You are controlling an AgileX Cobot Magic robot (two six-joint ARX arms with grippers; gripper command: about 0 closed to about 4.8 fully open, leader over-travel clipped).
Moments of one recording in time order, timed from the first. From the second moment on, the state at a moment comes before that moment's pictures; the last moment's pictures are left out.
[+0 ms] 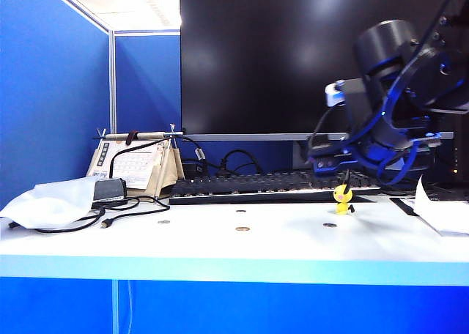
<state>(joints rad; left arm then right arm) -0.69 0.05 0.09 -0.46 -0.44 -0.55 0.40 1.80 0.75 0.75 0.40 0.07</state>
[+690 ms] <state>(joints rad) -0.69 0.05 0.09 -0.46 -0.44 -0.55 0.34 2.00 0.98 0.70 0.29 0.09</state>
